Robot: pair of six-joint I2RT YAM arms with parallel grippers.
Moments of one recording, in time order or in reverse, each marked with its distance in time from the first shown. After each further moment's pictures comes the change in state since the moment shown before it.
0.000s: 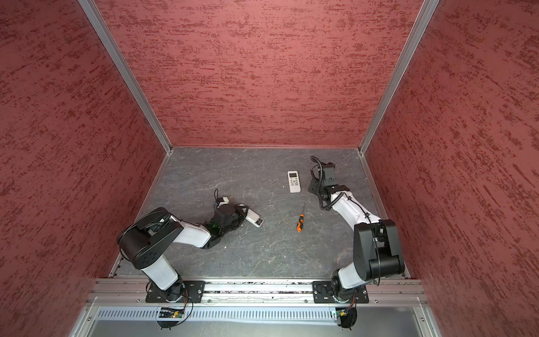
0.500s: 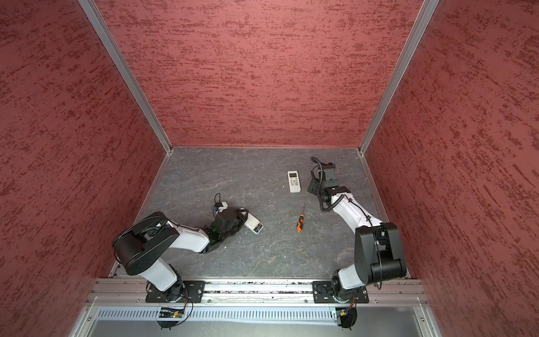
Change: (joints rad) left arm -0.056 -0.058 -0.036 -0.071 -0.072 -0.039; right arm 0.008 -0.026 -0.022 0.011 -0.004 0.006
